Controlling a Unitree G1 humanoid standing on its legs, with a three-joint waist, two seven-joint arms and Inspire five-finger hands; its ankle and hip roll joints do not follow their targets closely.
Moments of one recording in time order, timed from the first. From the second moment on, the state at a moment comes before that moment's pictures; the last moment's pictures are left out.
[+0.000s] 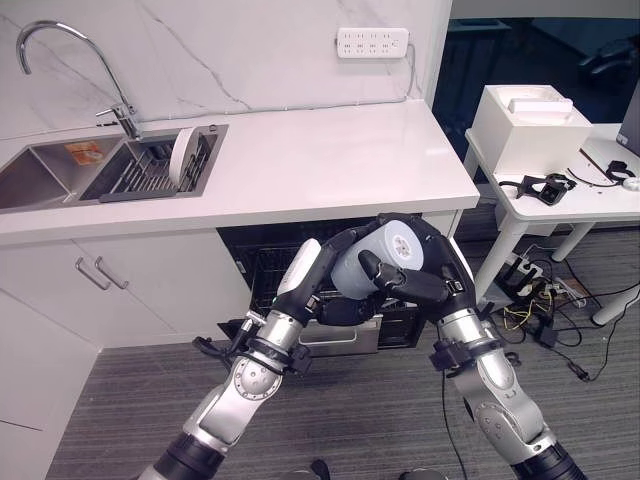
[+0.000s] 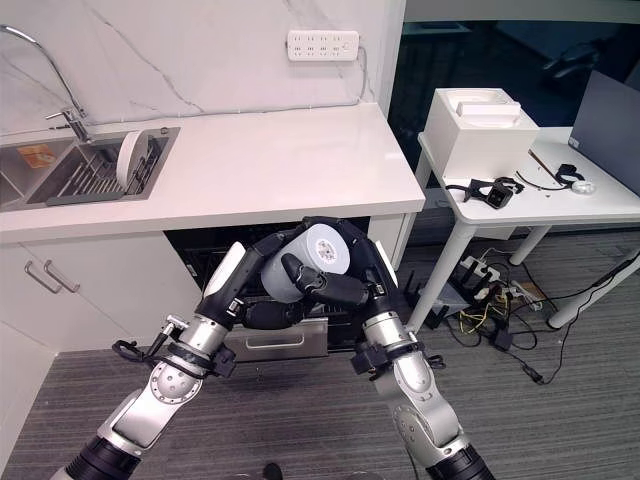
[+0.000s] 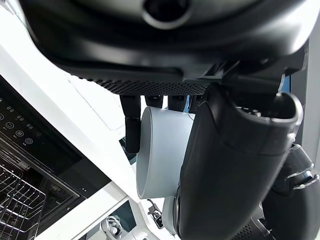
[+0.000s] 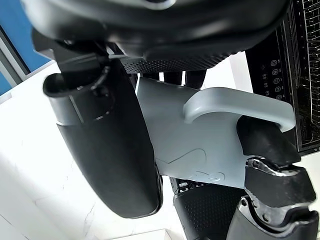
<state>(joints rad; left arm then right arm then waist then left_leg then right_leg) -0.14 0.45 -0.40 -0.12 0.18 -0.22 0.17 -0.09 -0.41 0.36 -0.19 0.69 -0.23 -0.09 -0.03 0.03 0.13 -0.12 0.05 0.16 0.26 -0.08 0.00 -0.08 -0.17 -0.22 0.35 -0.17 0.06</state>
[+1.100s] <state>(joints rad) -0.04 0.46 -0.39 -0.12 -0.07 -0.24 0.05 -0.16 -0.53 0.25 -0.19 0.59 -0.01 0.15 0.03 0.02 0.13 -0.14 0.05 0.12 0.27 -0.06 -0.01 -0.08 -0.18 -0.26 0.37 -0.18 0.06</state>
